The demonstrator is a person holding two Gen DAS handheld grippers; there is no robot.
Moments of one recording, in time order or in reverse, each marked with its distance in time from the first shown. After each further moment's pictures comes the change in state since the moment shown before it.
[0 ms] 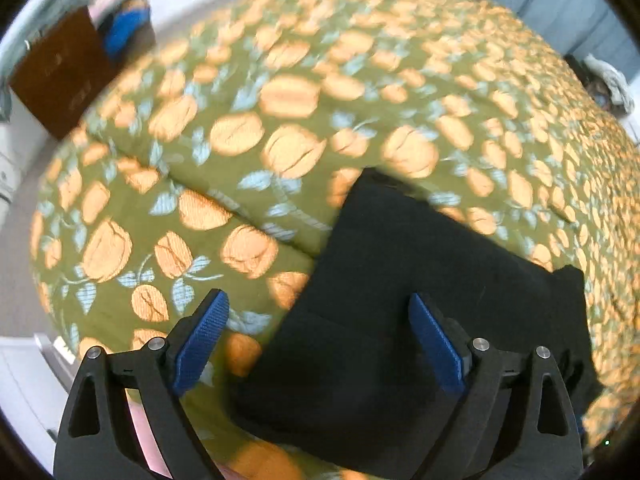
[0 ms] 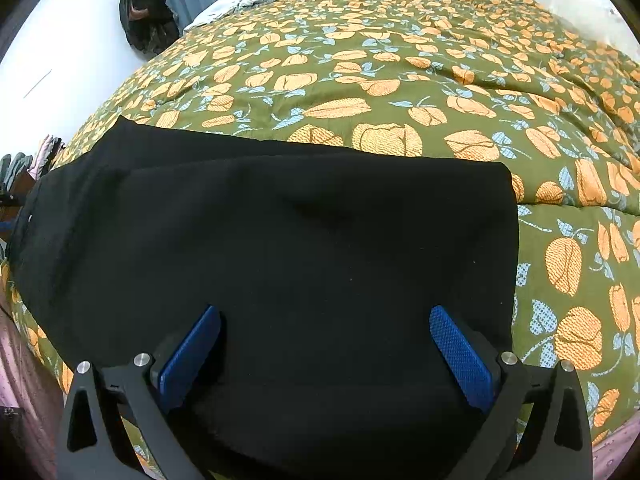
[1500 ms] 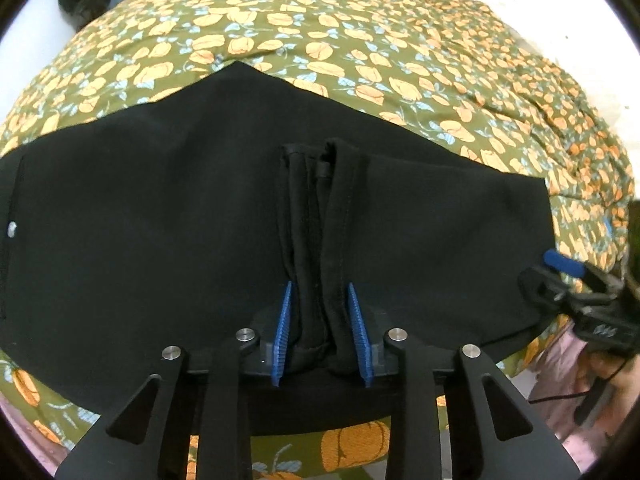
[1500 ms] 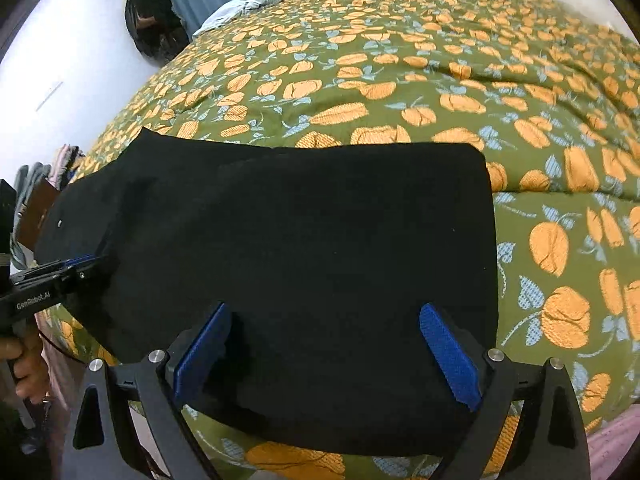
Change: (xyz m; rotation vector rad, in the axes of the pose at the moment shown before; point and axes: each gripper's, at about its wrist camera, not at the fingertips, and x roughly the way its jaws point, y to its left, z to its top) left arm -0.002 -0.248 -0.194 0.570 -0.058 -0.248; right arm -0.037 -0.011 0.001 0.041 0.023 0.094
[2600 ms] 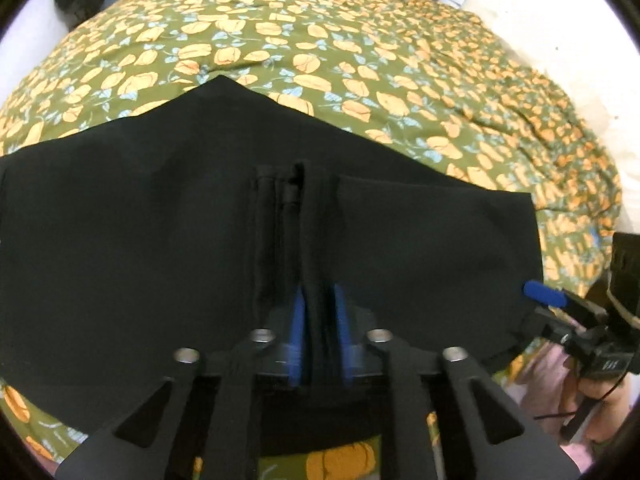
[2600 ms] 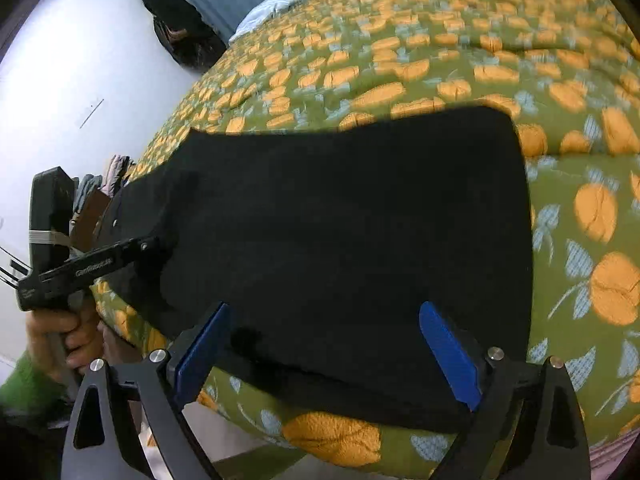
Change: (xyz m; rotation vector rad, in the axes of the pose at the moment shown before) left arm -0.009 0.005 0.019 -0.022 -0.023 -0.076; right arm -0.012 -0.004 -0.011 0.028 -0.012 0.229
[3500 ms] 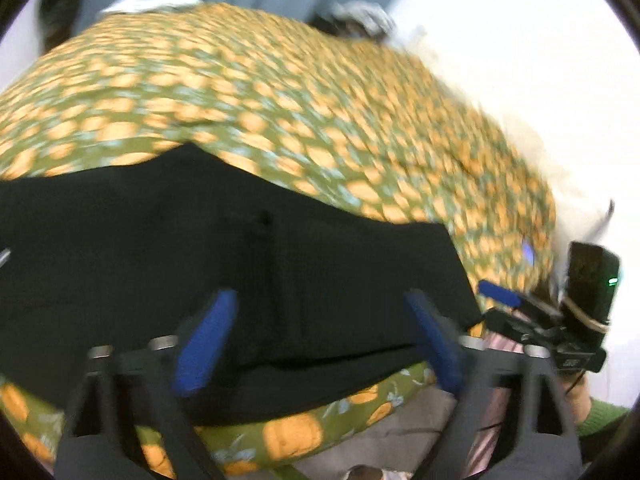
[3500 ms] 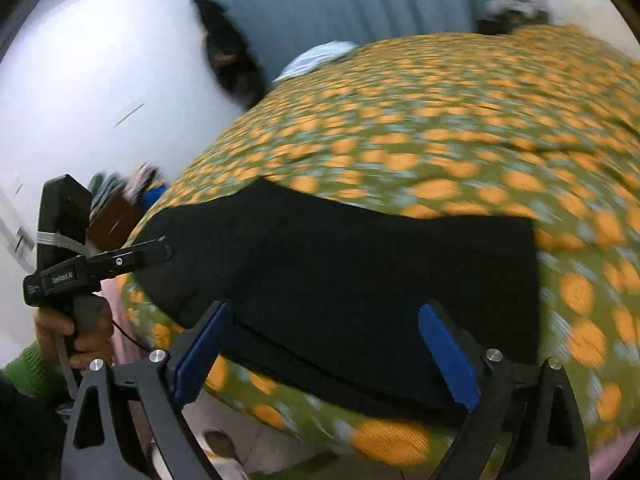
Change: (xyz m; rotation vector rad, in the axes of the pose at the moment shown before) left arm -0.049 -0.013 -0.004 0.077 -0.111 -0.209; right arm -0.063 0.018 -0.042 -0.085 -0.202 -0.005
